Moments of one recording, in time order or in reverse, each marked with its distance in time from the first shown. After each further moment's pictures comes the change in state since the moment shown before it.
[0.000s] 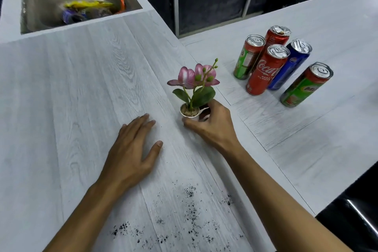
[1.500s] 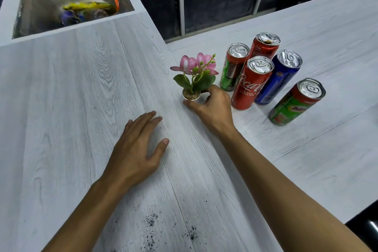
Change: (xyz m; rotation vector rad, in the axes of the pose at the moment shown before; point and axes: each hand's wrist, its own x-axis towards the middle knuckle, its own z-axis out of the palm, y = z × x) left_hand 0.062 0.076 0.033 0.018 -0.023 -0.079; right_hand 0.101 0.055 -0.045 -0.077 0.027 -0.005
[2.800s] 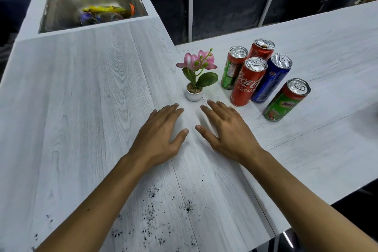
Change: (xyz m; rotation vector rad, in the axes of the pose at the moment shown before) left_hand -0.004 0.035 0.012 0.073 -0.033 0.060; right_hand -0.085 0.004 -0.063 -0.657 -0.380 -0.348
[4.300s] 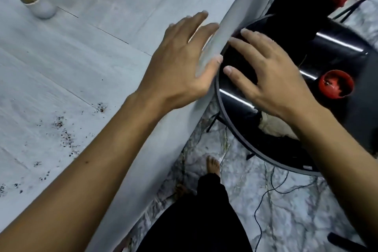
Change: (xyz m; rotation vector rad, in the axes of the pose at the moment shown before) left_hand -0.111 0.218 0.090 -0.093 -0.174 0.760; right_hand -0.350 0.032 0.030 -0.022 0.408 0.577
